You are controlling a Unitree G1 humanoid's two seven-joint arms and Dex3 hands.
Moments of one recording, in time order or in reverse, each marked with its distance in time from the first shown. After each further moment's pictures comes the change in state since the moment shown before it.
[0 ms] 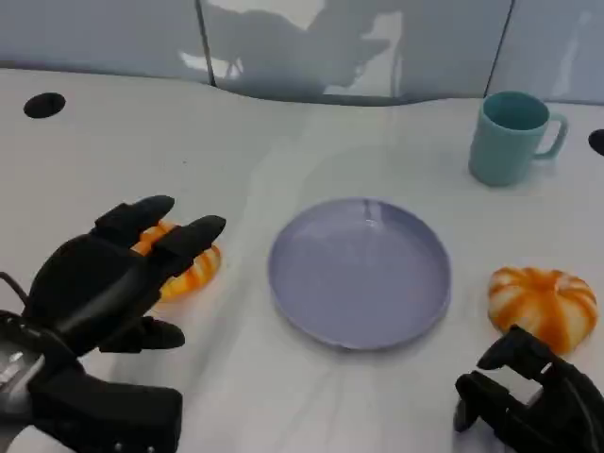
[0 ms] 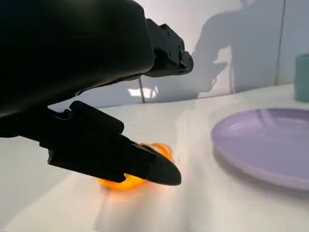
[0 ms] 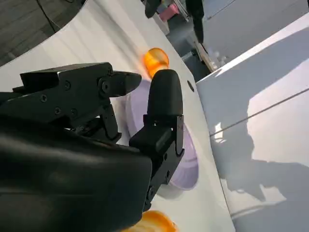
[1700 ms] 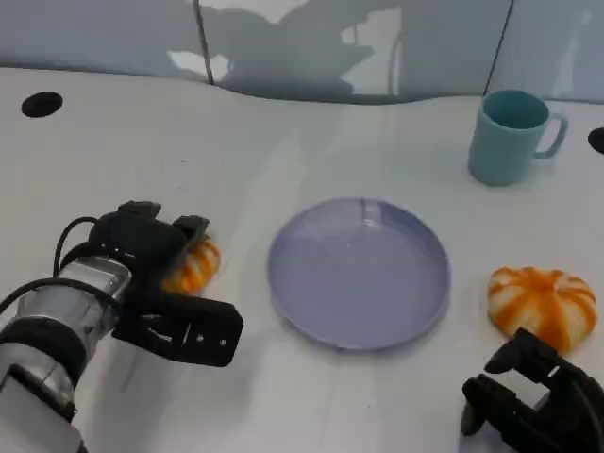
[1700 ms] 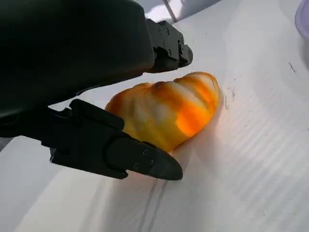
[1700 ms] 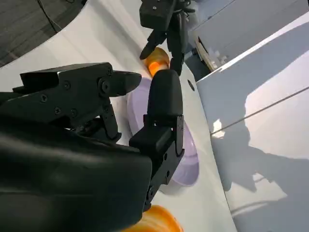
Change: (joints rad) left arm -0.627 -0.169 -0.554 1.025 -0.045 0.271 0.150; right arm 0.015 -0.014 -0.006 -0.009 0.012 0.002 0.009
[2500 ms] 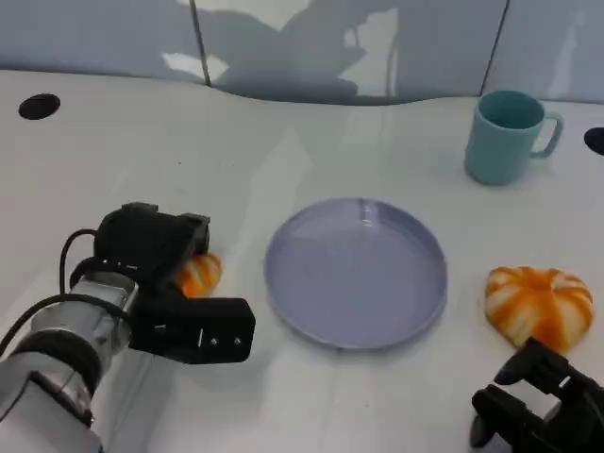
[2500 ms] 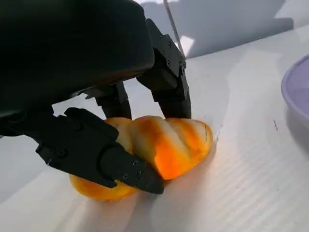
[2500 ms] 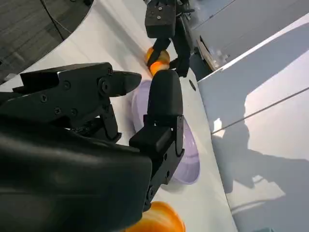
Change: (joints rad) left arm 0.011 -0.054 0.011 0.074 -0.087 -0.006 0.249; right arm 0.054 -0.010 -0.009 -0.072 0.003 0.031 0.005
